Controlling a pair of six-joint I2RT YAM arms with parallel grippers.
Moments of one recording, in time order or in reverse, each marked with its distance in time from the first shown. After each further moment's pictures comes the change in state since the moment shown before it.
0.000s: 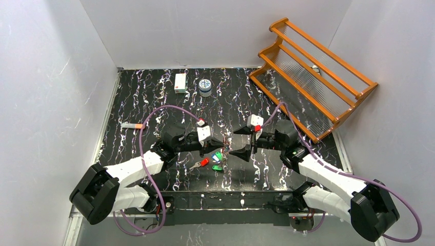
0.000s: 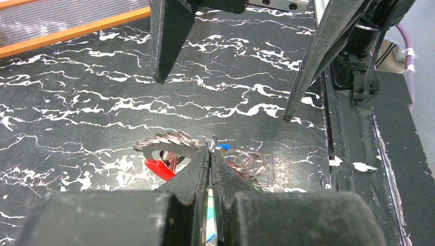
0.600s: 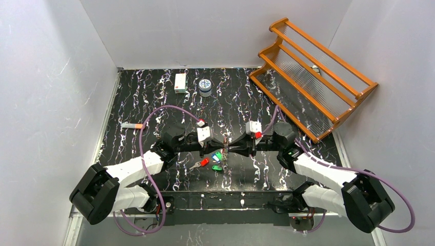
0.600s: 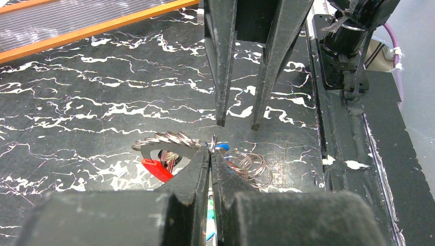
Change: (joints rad) left arm 0.000 0.000 0.000 0.008 0.041 0.000; right arm 0.001 0.089 -0.054 0.231 -0.194 -0.029
